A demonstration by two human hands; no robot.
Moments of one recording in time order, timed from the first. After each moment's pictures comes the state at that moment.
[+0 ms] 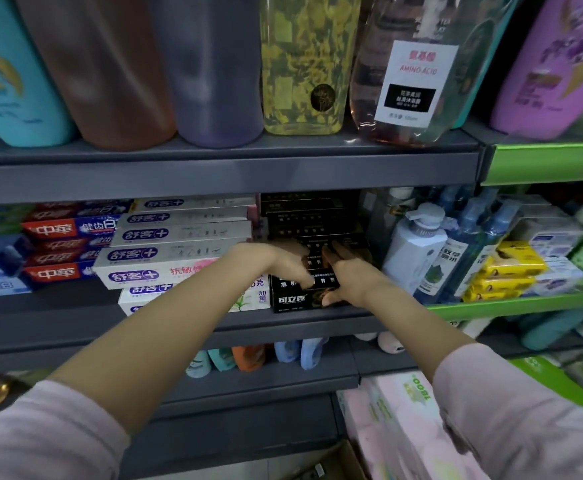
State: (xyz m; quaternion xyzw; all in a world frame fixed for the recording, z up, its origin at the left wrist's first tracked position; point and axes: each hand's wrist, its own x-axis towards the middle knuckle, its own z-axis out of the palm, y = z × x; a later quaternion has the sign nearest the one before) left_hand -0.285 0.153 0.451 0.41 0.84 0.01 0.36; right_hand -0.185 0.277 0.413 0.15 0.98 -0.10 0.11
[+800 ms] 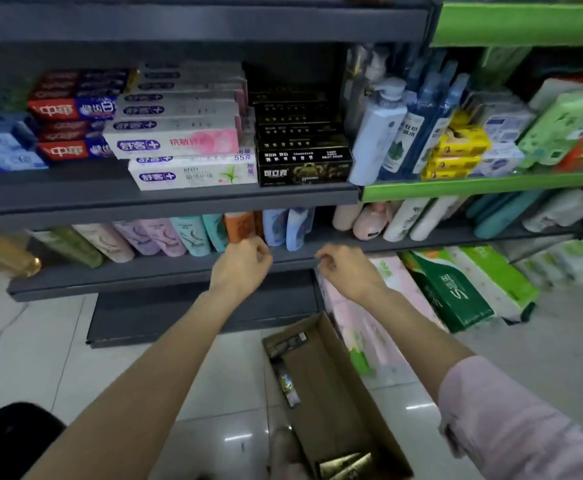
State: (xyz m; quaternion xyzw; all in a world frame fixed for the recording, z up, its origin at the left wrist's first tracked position) left_hand -0.092 0.016 0.377 0.22 0.92 0.27 0.16; right_hand 0.011 0.176 0.378 0.21 0.94 -0.26 0.06
